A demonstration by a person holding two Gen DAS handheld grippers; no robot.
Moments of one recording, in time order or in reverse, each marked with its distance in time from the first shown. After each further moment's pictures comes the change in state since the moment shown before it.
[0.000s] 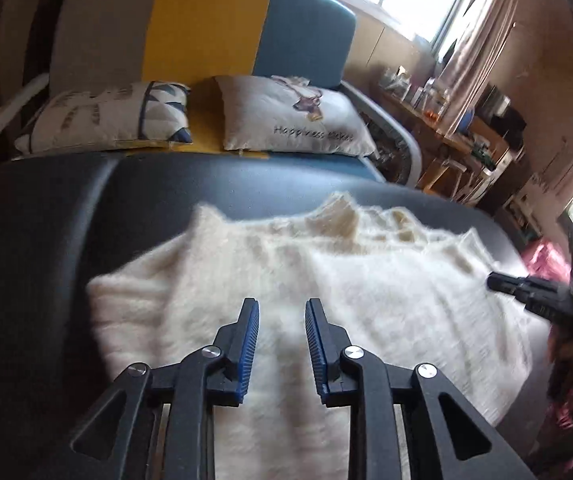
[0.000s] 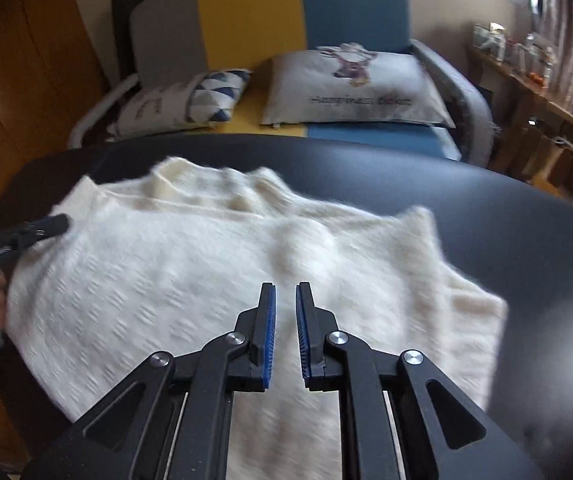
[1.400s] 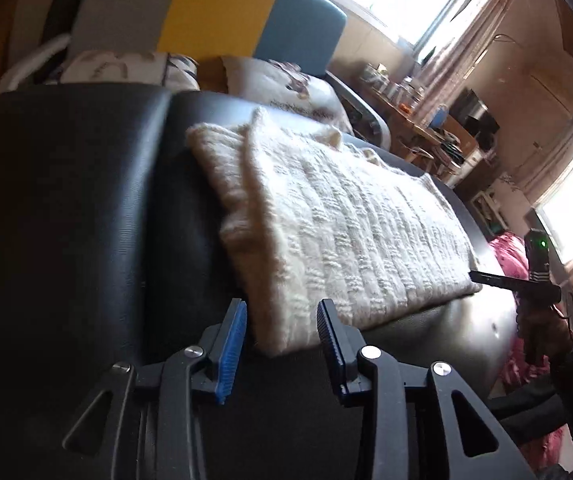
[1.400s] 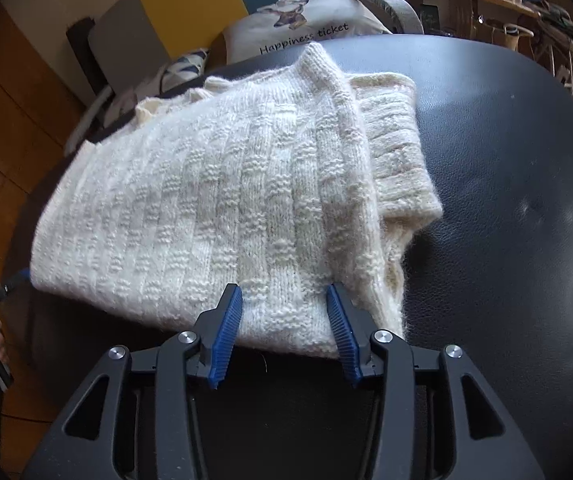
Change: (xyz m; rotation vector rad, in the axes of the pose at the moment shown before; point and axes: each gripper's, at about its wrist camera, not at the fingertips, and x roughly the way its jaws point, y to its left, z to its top) left arm -0.101 0.052 -0.111 -0.050 0.016 -0.178; right arm -0.061 -0.039 -0.127 0.238 0.073 0.050
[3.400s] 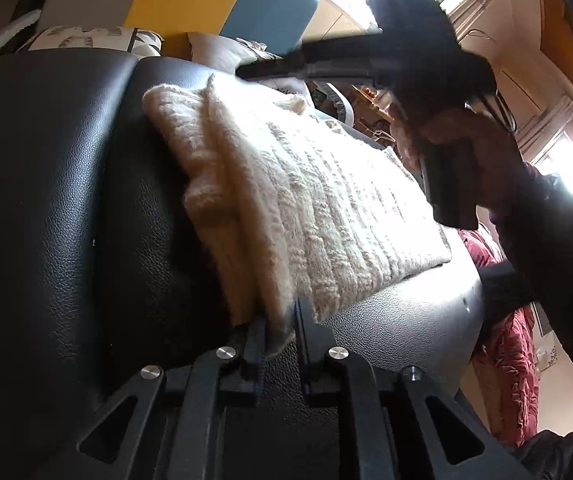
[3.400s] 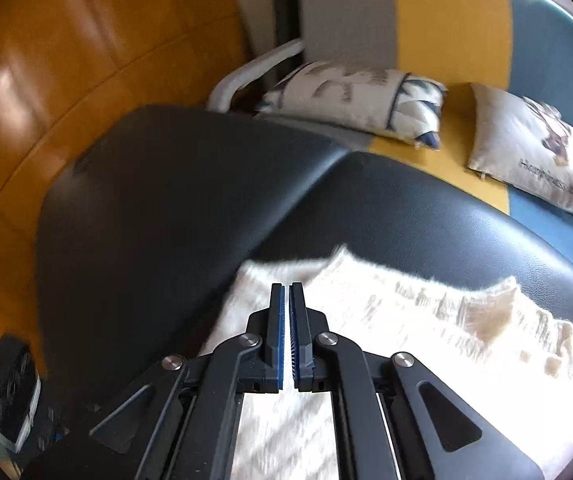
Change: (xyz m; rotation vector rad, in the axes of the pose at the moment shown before) left arm 0.004 0.014 -0.019 0.010 0.057 -0.148; right arm 0.111 0.332 0.112 -0.606 0.027 0.267
